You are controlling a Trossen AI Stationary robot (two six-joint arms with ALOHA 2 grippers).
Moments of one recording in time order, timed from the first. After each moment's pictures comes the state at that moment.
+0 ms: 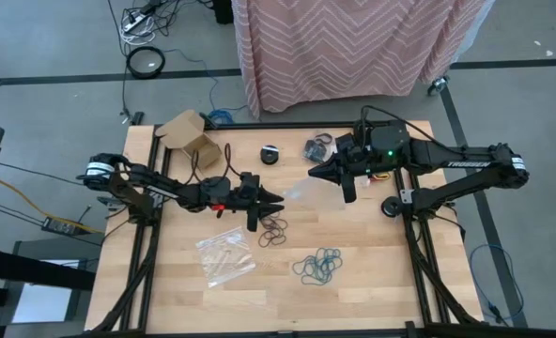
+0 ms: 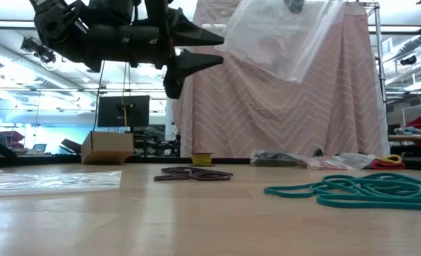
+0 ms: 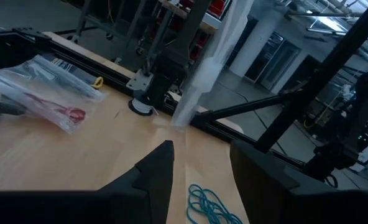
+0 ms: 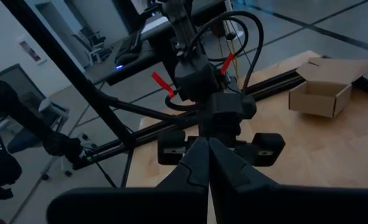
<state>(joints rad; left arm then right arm) -0.02 1.56 0.60 0.94 0.01 -0.50 -0.04 1.09 1.09 -0.20 -0.10 0.41</state>
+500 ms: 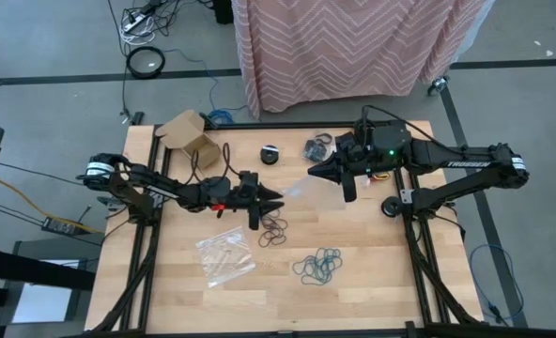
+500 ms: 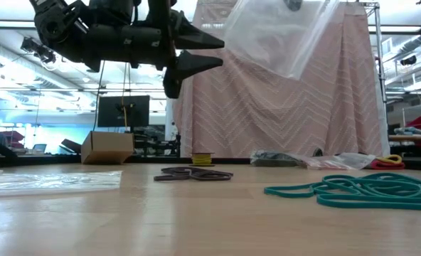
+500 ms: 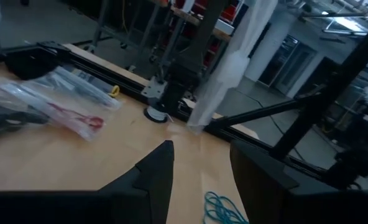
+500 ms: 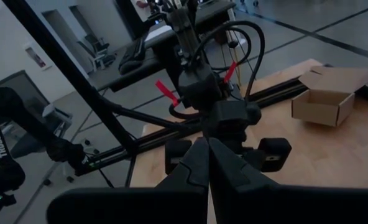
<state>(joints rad) -0.02 1.56 0.60 0.94 -0.05 -0.47 -0.04 1.09 1.09 -0.16 -0.10 0.41</state>
